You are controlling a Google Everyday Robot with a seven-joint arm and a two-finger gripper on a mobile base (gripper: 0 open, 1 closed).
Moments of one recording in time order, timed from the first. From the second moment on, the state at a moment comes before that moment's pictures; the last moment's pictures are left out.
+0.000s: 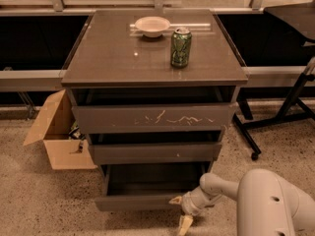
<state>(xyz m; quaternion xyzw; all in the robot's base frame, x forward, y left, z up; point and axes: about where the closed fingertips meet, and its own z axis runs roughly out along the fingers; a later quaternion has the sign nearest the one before) 0.480 -0.094 0.180 -0.67 0.65 0.30 0.18</state>
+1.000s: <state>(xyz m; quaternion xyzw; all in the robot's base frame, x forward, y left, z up) 0.489 -0.099 0.179 -0.67 0.64 0.32 0.19</state>
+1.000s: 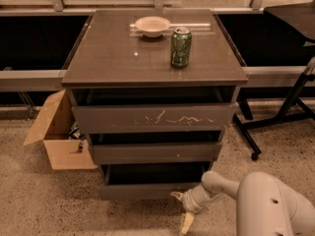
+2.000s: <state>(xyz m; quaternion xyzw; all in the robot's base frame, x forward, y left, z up) 0.540 -0.114 0.186 -0.70 0.63 0.24 0.25</state>
